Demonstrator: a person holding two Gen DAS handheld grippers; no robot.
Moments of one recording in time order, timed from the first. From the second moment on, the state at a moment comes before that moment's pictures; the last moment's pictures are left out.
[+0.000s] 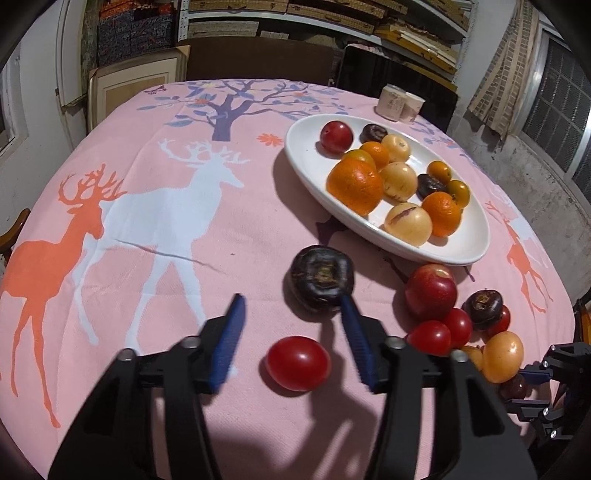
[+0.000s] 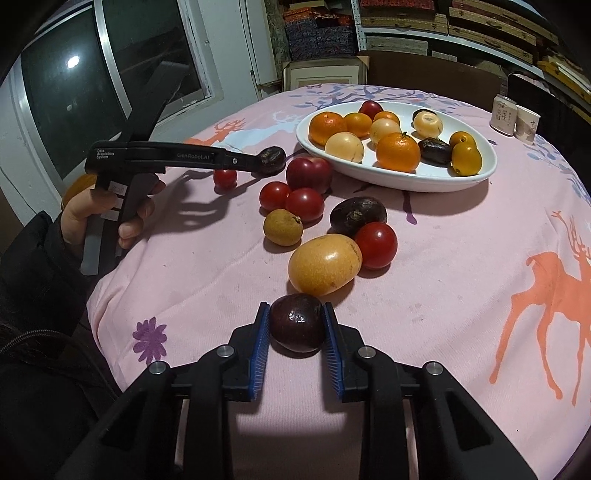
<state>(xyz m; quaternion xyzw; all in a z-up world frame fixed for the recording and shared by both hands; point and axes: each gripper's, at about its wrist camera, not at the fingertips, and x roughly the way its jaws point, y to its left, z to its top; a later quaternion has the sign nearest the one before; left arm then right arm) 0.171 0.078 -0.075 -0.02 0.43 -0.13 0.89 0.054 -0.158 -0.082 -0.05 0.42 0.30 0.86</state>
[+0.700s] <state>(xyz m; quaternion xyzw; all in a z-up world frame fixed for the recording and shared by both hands) 0.141 0.081 -0.079 0.03 0.44 -0.10 0.89 0.056 -0.175 -0.066 -0.01 0.40 0.32 0.86</state>
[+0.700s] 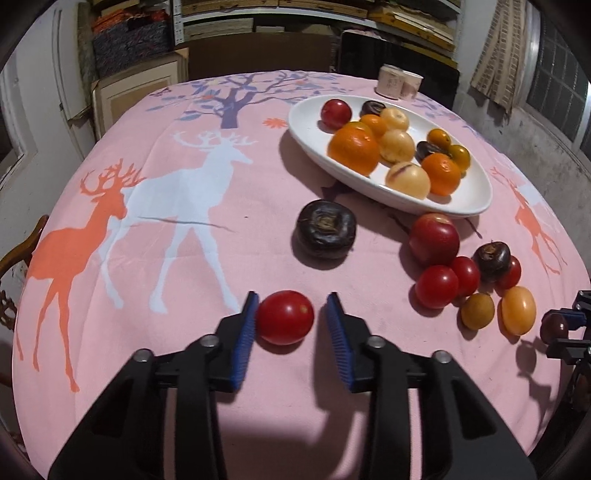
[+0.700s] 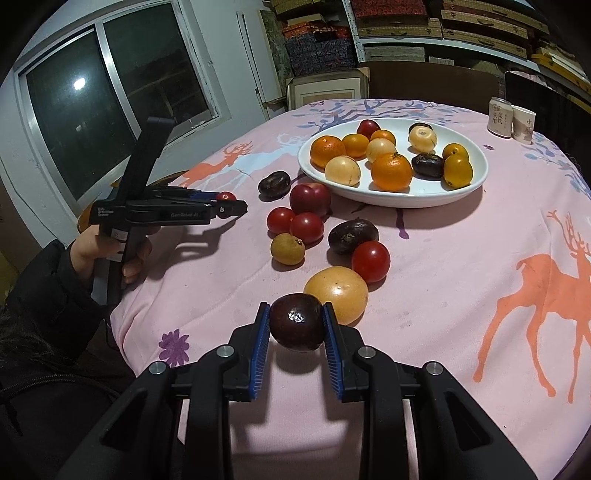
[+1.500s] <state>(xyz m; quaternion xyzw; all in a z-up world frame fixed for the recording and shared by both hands) 0.150 0.049 -0.009 -0.04 0.38 -0.16 0.91 0.105 -0.216 -0.013 0.02 0.32 0.23 0.92</state>
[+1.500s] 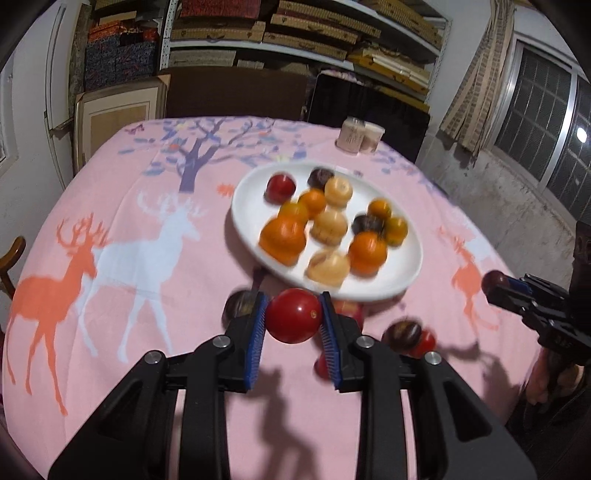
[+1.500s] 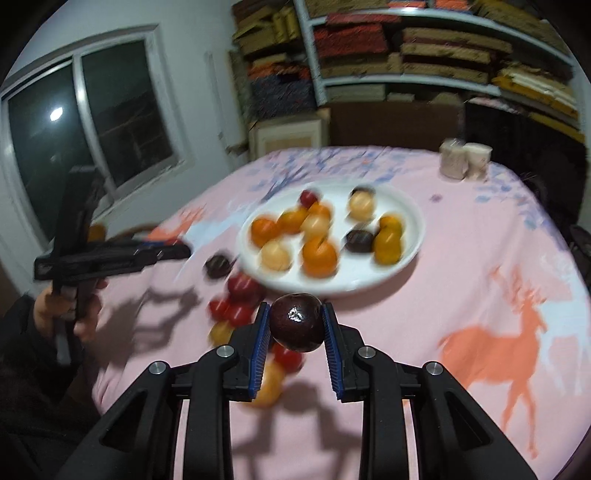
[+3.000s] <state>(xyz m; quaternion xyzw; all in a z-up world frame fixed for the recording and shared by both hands) 0.189 0.039 -0.063 0.06 0.42 -0.11 0.90 0.115 -0.240 -0.052 0.10 0.33 0.22 0.91</state>
